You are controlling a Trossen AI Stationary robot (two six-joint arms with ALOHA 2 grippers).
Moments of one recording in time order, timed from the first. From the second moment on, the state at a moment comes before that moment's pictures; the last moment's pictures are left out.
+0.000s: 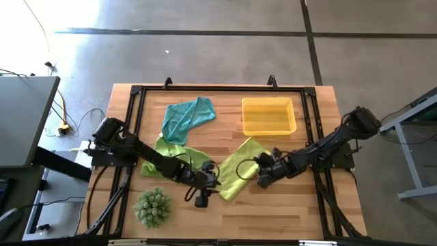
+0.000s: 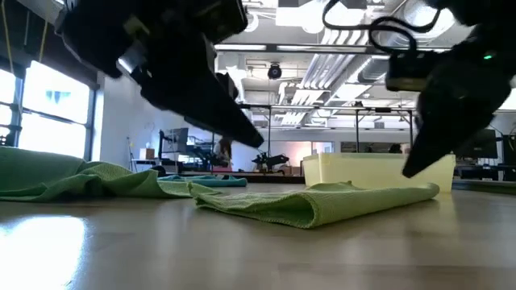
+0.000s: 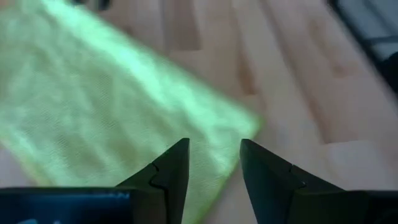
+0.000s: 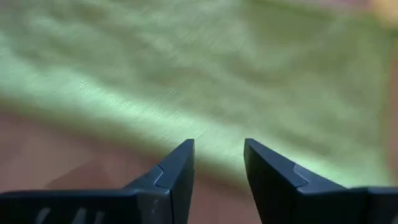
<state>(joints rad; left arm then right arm) -0.29 1.83 0.92 0.21 -0.18 -0.19 0.48 1.48 0.66 -0.32 0.41 0.90</state>
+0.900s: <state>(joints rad) -0.30 1.86 0.92 0.16 -0.10 -0.43 0.56 1.71 0.66 -0.42 0.87 0.83</state>
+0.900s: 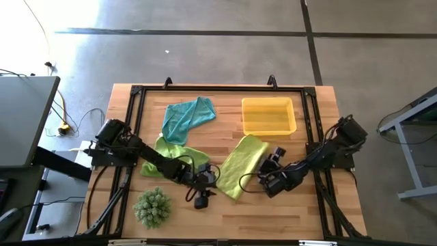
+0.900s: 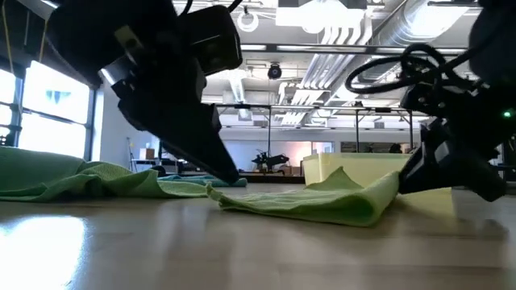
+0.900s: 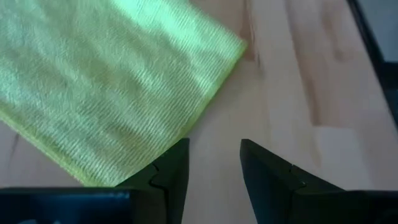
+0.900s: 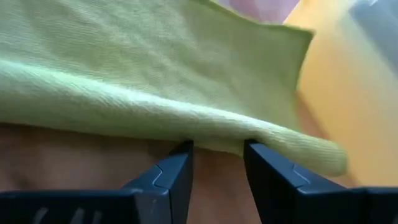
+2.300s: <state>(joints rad) -0.36 1.86 0.92 0.21 -0.16 -0.30 0.61 1.69 0.75 -0.03 0.44 0.69</state>
